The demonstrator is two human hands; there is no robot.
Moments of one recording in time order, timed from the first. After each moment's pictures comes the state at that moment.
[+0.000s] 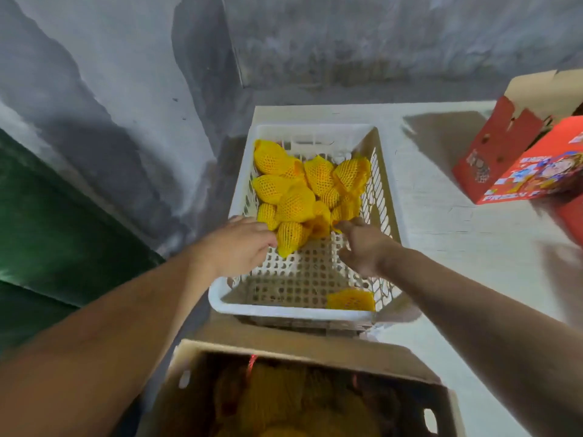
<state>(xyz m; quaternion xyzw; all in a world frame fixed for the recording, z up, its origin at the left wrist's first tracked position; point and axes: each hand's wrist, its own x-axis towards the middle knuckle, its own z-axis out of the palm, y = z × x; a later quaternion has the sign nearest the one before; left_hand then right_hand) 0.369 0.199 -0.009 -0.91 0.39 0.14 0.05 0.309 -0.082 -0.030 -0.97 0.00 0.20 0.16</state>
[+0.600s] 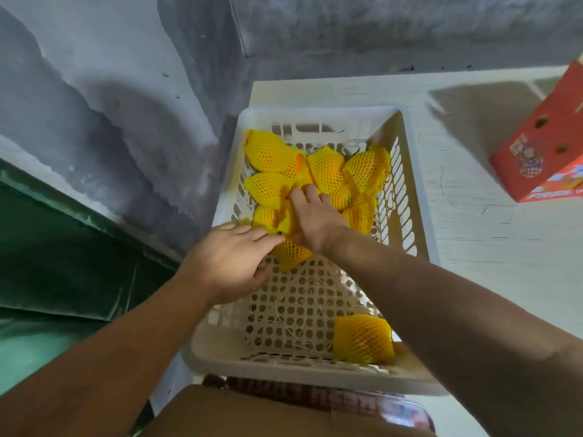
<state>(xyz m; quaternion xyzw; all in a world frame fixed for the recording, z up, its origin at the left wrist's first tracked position) 0.397 0.182 -0.033 -0.91 0.40 0.04 0.05 0.435 -0.024 -0.088 -0.97 -0.06 0.13 0.17</state>
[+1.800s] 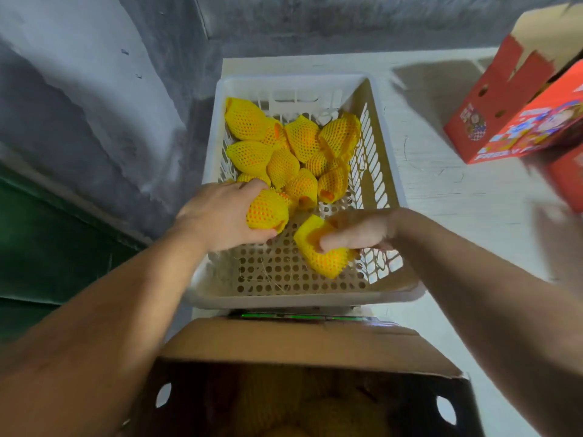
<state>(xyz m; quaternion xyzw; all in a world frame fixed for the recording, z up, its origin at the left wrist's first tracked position) 0.399 0.185 -0.039 -0.93 0.36 0.03 -0.02 0.320 -0.089 -0.037 -0.85 0.03 0.42 0.32</state>
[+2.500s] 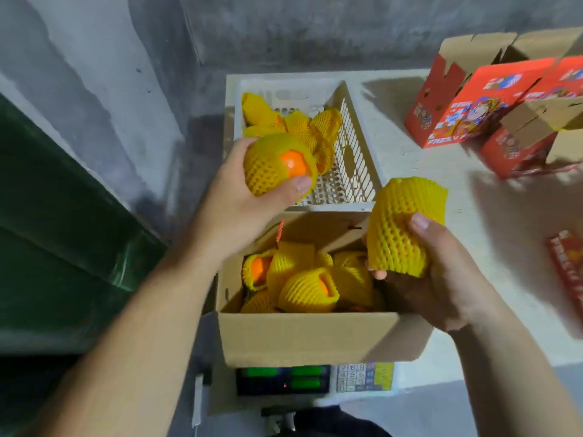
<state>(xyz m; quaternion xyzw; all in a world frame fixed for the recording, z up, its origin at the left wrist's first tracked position) 0.166 0.243 0.106 -0.80 0.20 0.08 -0.56 0.021 0.018 0.090 -0.49 0.14 0.00 0.86</state>
